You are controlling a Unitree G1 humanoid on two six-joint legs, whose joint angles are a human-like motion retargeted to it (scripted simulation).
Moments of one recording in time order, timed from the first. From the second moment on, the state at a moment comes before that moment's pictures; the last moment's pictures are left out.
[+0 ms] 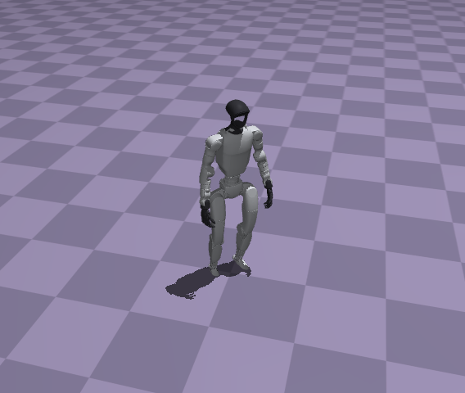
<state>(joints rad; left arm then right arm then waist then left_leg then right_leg) 0.03 0.31 -0.30 1.16 -0.06 -0.08 -0.12 -0.04 -0.26 0.24 1.27 0.15 -0.03 0.09 0.09 -0.04 -0.03 -0.16 -0.05 0.10 0.24 -0.34 0.03 -0.20 -0.07 -0.11 0.29 -0.34 0.12</state>
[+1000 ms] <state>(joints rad) -0.02 0.29 -0.33 1.19 -0.07 -0.11 -0.02 -0.03 -0.20 0.24 1.25 0.17 -0.05 0.05 -0.05 -0.10 0.05 0.10 -0.12 0.07 0.14 -0.44 0.03 -0.73 -0.15 -0.11 0.70 -0.30 0.15</state>
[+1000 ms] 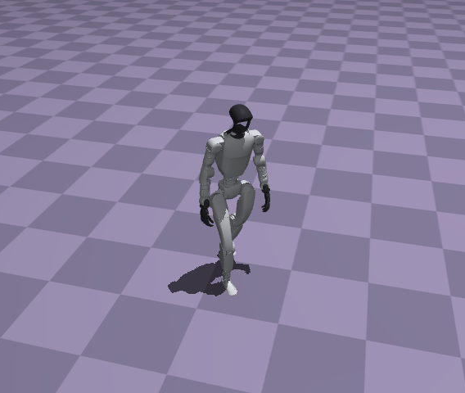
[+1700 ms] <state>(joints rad) 0.07 0.35 -0.24 1.14 -0.13 -0.10 -0.01 0.00 -0.22 0.23 1.24 0.11 -0.06 0.03 0.09 -0.10 0.05 -0.48 0.02 0.10 0.25 -0.29 -0.05 -0.26 0.01 -0.06 0.44 -0.52 0.07</state>
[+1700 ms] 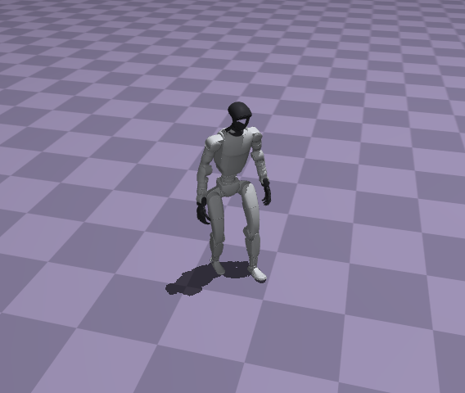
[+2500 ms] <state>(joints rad) 0.03 0.32 -0.23 1.15 -0.15 -0.06 -0.01 -0.07 -0.22 0.29 1.13 0.10 -0.05 0.07 0.02 -0.17 0.05 -0.05 -0.19 0.06 0.10 -0.43 0.11 -0.60 -0.28 -0.13 0.96 -0.41 0.14</state>
